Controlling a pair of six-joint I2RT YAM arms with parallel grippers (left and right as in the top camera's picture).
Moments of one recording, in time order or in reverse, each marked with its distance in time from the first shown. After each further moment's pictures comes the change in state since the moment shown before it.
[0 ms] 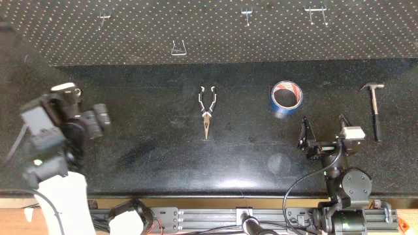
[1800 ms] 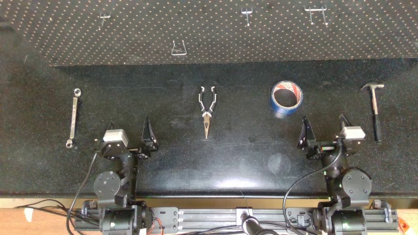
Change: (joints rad) left arm -0.391 -0.996 -0.964 0.788 0.058 -0.213; right arm 0.000 0.003 0.000 0.000 0.004 0.000
